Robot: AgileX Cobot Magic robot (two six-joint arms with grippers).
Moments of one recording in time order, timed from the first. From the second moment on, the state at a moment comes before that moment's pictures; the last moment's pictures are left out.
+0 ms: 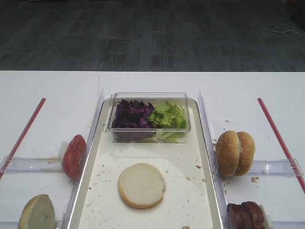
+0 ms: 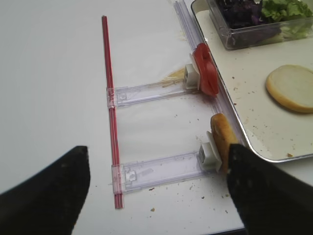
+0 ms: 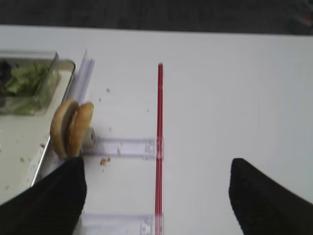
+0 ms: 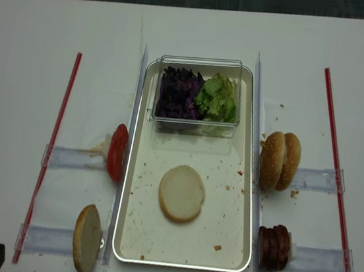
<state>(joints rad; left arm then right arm) -0.01 -0.02 -0.49 -0.08 1.18 0.08 -0.02 -0.01 -0.50 0.02 1.07 -0.06</state>
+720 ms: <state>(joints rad) -0.01 -0.02 -0.49 -0.08 1.18 0.08 -0.02 0.84 -0.77 0.07 0.66 -0.04</state>
